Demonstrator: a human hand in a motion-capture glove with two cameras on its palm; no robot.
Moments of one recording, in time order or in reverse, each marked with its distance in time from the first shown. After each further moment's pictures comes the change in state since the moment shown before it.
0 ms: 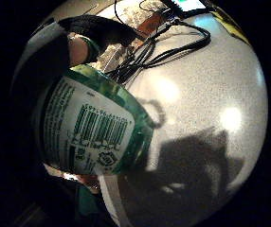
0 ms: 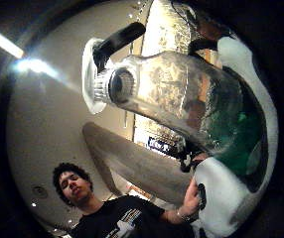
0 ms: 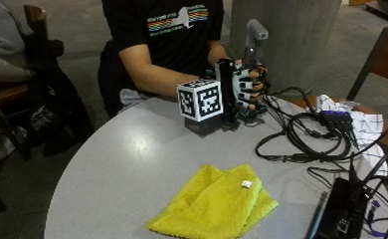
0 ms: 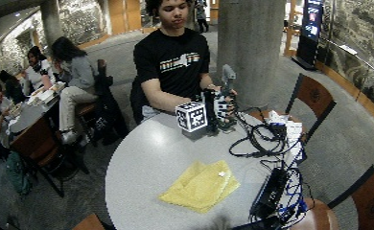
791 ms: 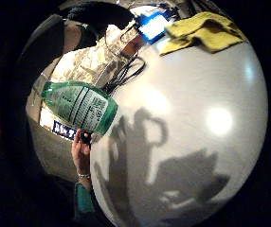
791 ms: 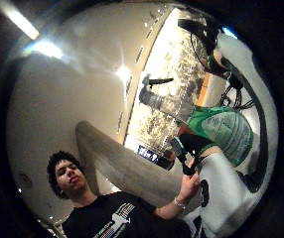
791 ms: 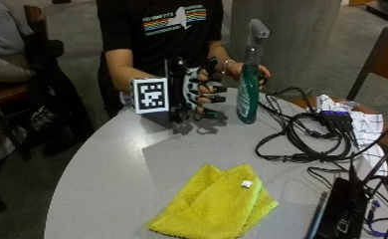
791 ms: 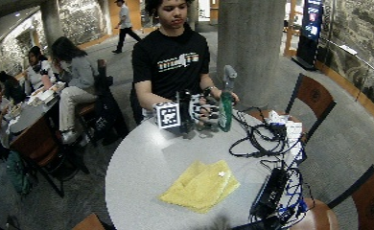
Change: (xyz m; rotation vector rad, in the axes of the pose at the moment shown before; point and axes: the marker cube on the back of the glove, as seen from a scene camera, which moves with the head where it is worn) arm -0.016 0.057 -0.107 0.275 0.143 -0.047
